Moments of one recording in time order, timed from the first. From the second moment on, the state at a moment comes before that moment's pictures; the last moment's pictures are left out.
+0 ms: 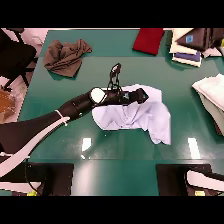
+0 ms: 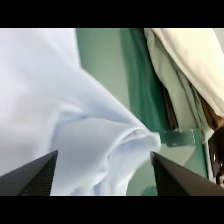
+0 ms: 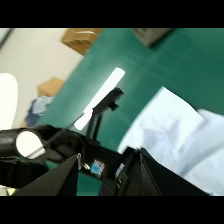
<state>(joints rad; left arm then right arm) -0.77 -1.53 1.27 0.54 -0.38 -1.52 -0.16 -1.32 1.81 -0.55 1.61 1.33</state>
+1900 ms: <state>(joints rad) -0.34 -1.50 1.09 0.94 -0.98 -1.51 -0.41 -1.13 1.01 -0.55 1.32 1.16</state>
